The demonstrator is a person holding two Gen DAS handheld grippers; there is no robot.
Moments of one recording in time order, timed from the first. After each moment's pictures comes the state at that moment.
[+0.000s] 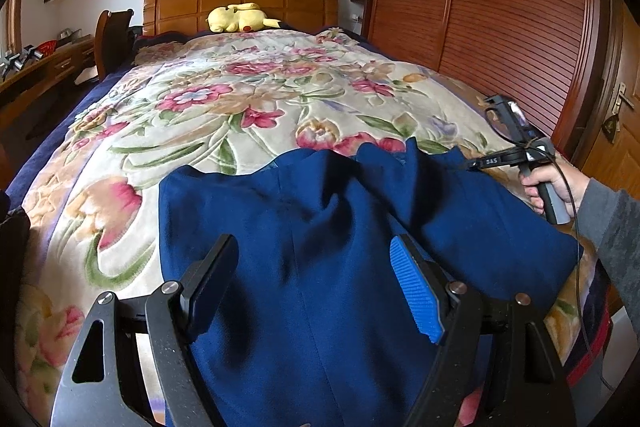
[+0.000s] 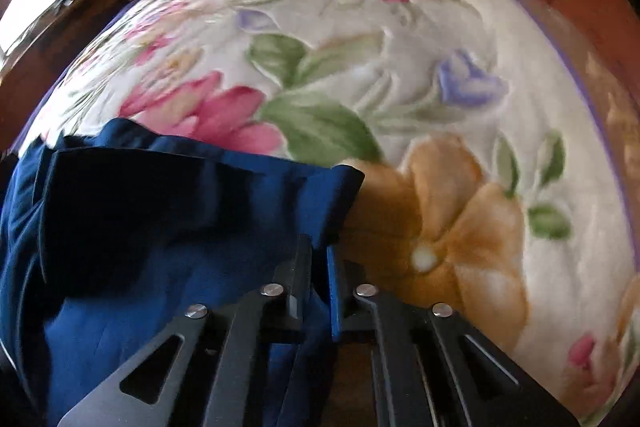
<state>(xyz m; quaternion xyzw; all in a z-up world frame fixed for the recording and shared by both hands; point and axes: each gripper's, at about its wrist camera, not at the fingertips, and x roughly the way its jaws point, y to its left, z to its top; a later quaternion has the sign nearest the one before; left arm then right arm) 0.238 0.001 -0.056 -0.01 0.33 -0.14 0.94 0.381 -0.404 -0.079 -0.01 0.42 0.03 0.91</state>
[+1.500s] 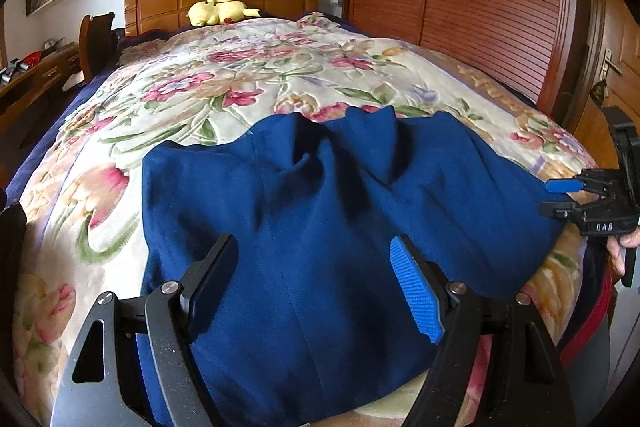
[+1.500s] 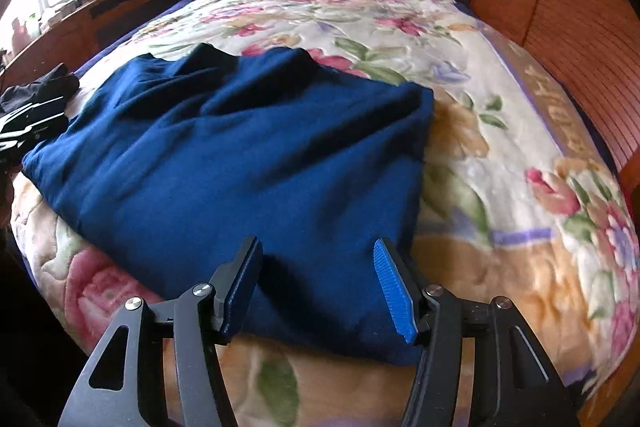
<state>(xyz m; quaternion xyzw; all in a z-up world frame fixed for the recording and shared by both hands) 0.205 -0.020 -0.076 0.03 0.34 -0.16 0.92 0.124 -0.350 -0.073 -0.03 0.39 0.02 0.92</state>
